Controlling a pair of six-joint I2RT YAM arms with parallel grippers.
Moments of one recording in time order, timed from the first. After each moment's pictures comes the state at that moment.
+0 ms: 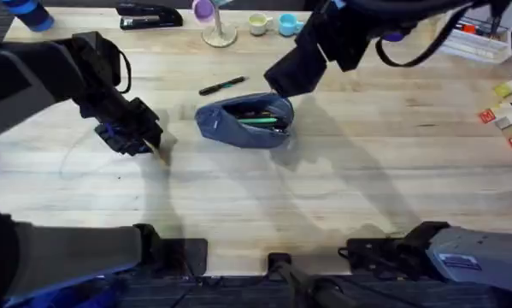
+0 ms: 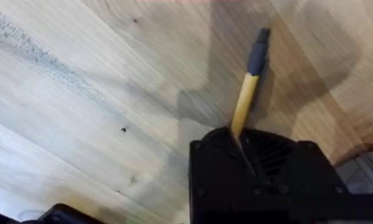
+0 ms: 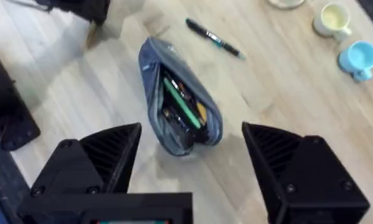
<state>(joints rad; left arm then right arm) 0.20 1.52 0.89 -0.88 0.00 -0.65 0.56 1.42 1.56 -1.02 -0.26 -0.34</state>
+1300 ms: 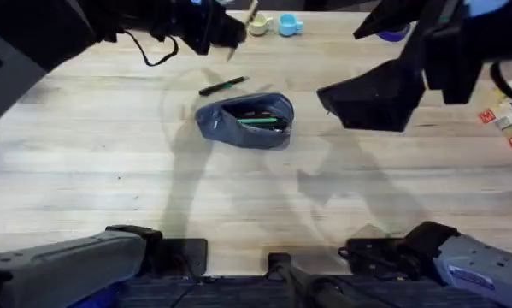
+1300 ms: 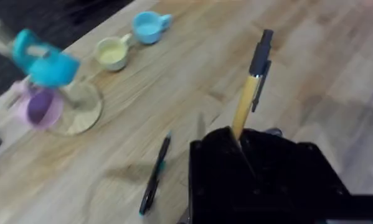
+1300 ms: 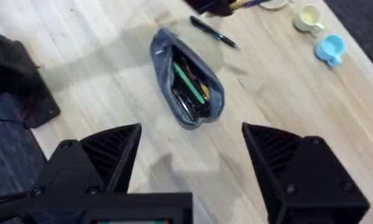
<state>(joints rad) -0.15 1.42 1.21 -0.55 0.62 0.39 0.56 1.14 1.56 -1.20 -0.24 -0.34</state>
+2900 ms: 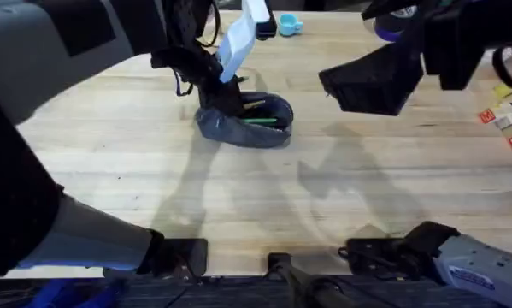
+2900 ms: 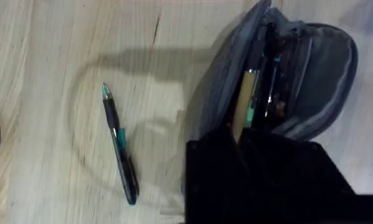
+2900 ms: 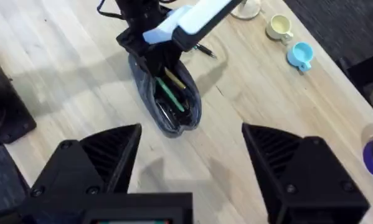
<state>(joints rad) -0.24 1.68 1.21 -0.86 0.47 1.04 0.56 1.14 1.56 -1.14 -0.17 -0.34</state>
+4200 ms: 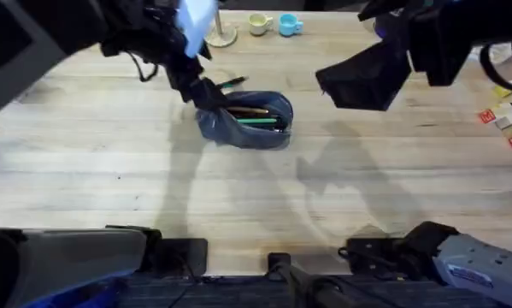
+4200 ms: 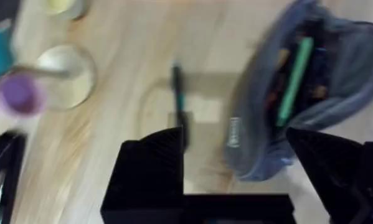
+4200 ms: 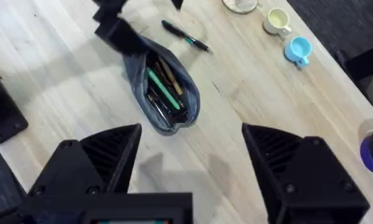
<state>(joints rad) -0.09 1.51 1.21 -0.81 0.46 1.02 0.56 1.17 1.56 -1.14 -0.14 -0.34</state>
